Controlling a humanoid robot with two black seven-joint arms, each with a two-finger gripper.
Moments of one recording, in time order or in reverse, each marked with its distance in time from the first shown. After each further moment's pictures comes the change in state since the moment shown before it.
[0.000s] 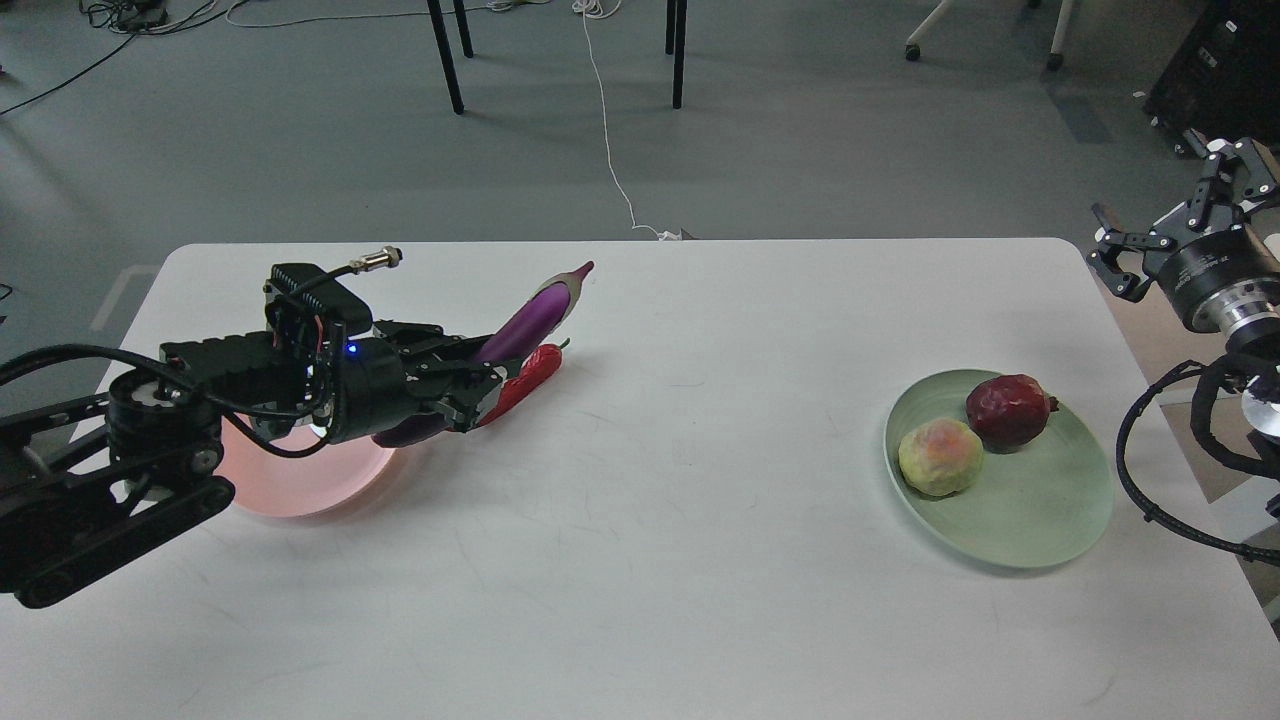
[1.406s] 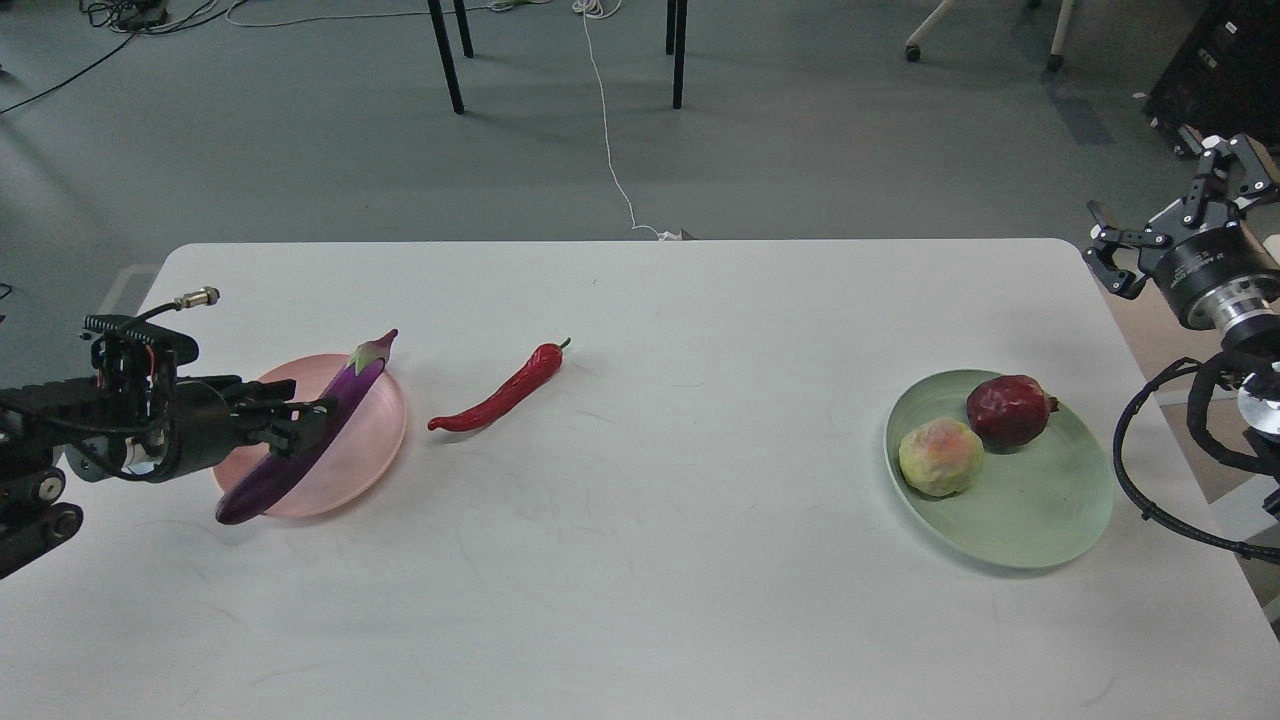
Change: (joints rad) left arm 0.041 0.135 0.101 0.245 -0.104 0.053 -0.075; right arm 0.007 0.003 -0.008 0.003 -0.002 0.000 0.003
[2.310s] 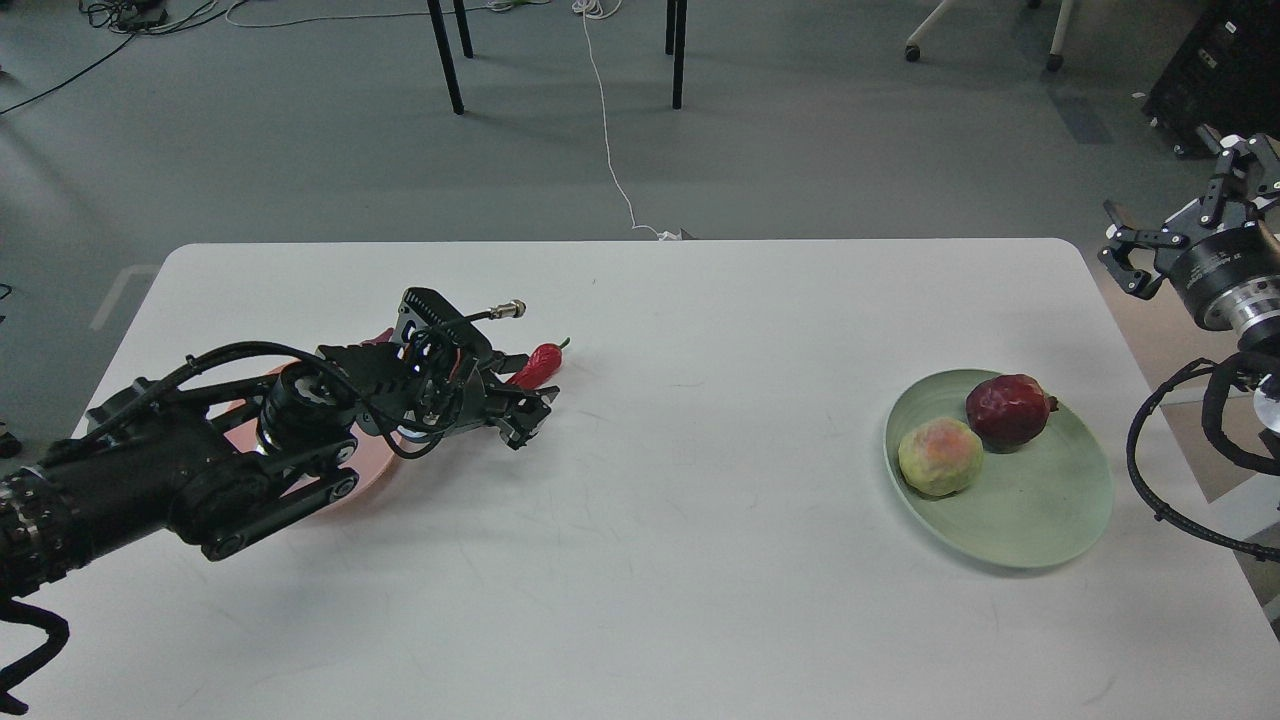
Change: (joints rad) left arm -0.191 -0.503 0.138 0.172 0.295 -0.040 0.120; right arm -0.006 -0.019 0.006 0.000 0.000 0.000 0.001
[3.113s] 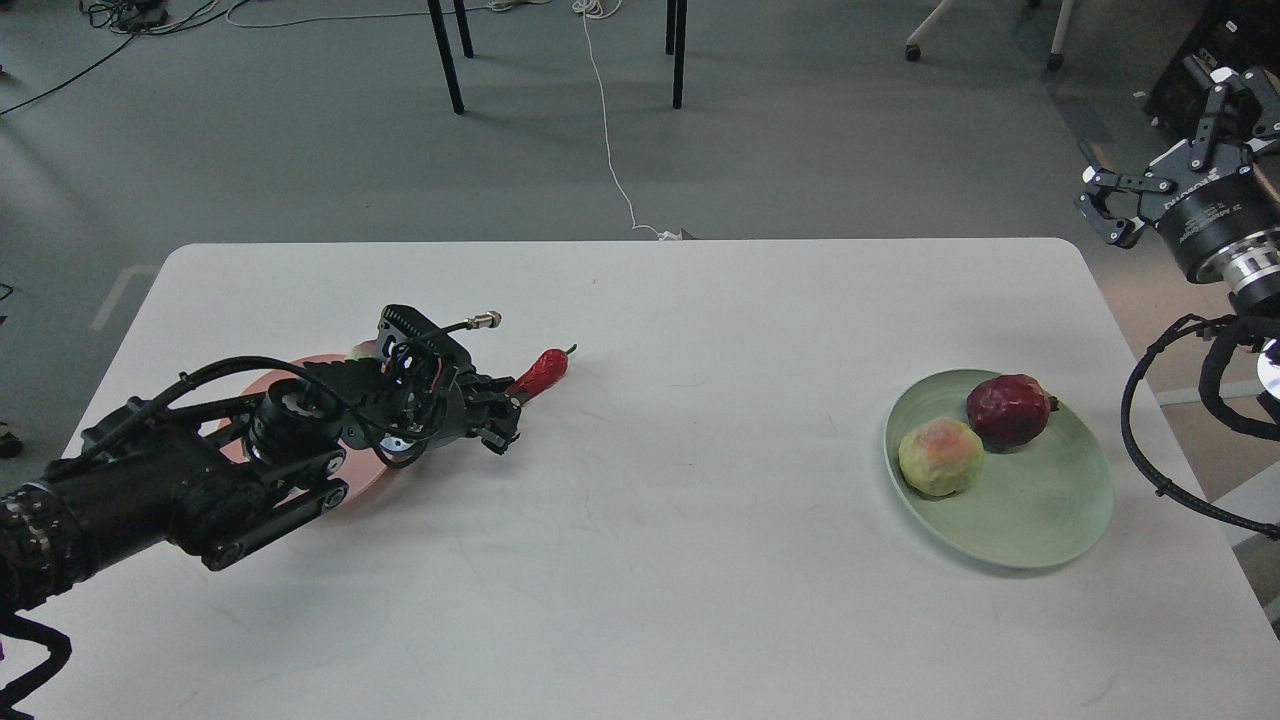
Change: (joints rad) left arm 0.029 0.001 0.003 0.062 -0.064 0.019 -0.016; right arm 0.002 -0.078 0.045 0.232 -0.001 0.000 0.002
